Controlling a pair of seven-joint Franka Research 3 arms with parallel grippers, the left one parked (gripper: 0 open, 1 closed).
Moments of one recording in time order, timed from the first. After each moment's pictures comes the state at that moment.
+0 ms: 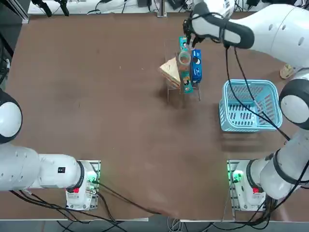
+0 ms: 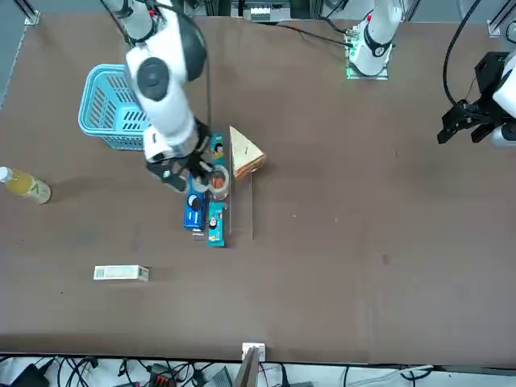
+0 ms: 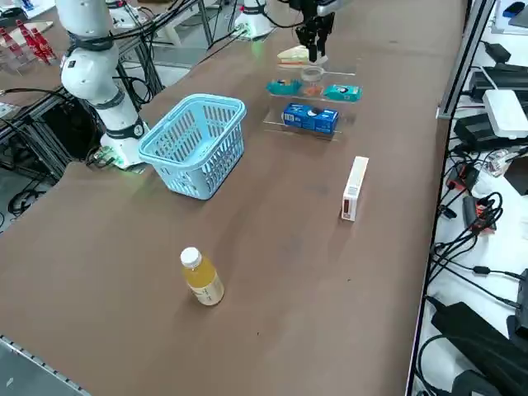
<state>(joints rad) 0.51 0.34 0.09 -1.66 -0.08 2.08 1.11</state>
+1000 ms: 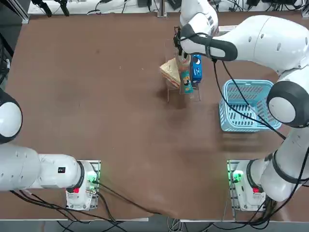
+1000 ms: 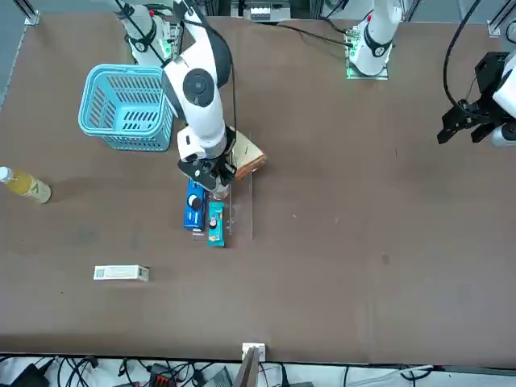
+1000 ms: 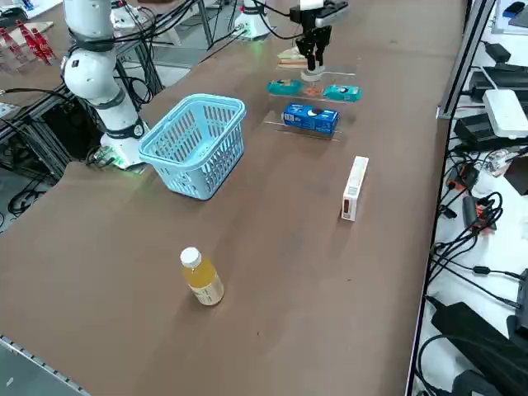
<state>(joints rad) 0.57 0.41 0.09 -1.66 -0.13 2.11 1.18</state>
